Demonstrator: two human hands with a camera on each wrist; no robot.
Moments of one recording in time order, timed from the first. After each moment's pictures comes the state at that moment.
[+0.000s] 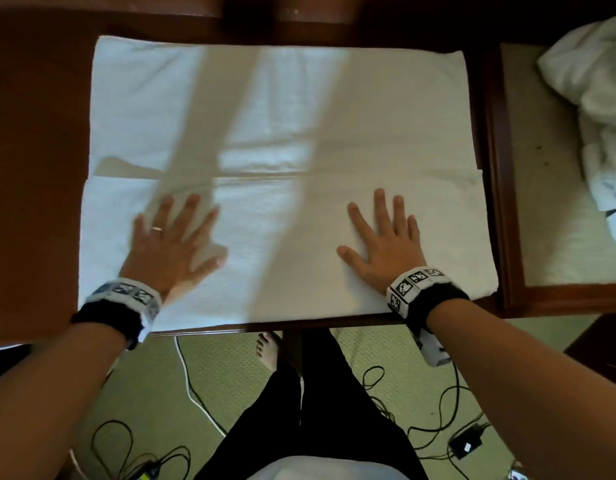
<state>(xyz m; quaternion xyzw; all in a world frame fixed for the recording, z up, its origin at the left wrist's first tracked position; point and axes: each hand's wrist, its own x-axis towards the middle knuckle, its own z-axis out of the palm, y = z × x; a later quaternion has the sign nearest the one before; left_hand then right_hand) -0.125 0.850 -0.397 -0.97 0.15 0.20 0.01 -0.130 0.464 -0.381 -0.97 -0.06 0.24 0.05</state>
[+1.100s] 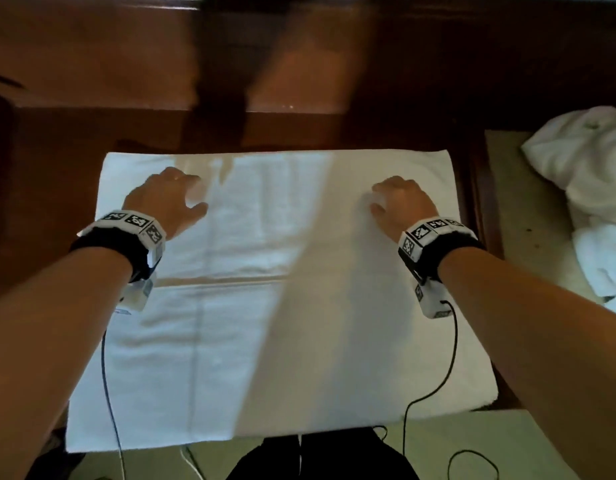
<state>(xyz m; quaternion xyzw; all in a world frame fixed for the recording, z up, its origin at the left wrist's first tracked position) 0.089 0.815 -0.324 -0.97 -0.02 0.24 -0.03 0.083 0.428 -0.339 -0.98 -0.04 0.17 0.08</state>
